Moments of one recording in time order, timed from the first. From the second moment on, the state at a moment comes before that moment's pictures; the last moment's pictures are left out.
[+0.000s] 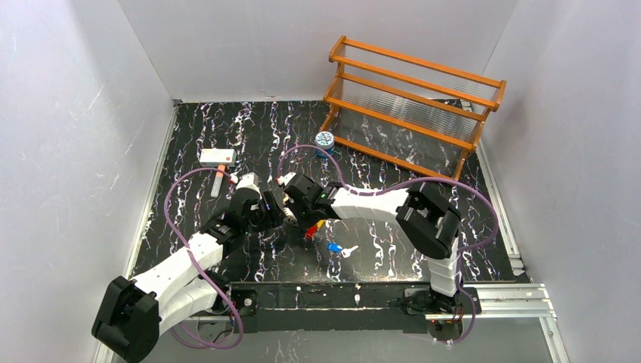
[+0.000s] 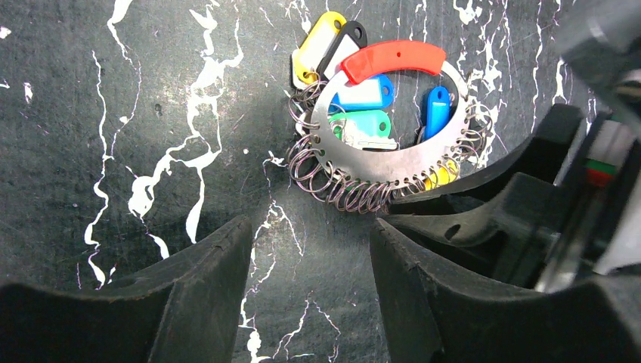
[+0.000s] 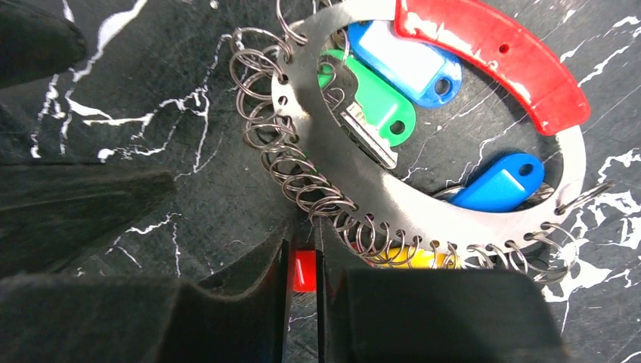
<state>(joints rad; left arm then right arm) -0.52 0.96 0.43 -0.19 -0.09 -0.68 1.08 1.93 1.33 -0.40 0.04 0.31</state>
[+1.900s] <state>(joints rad) -0.52 0.87 0.44 -0.22 -0.11 -0.61 1.04 1.95 1.30 -0.31 -0.09 0.29</state>
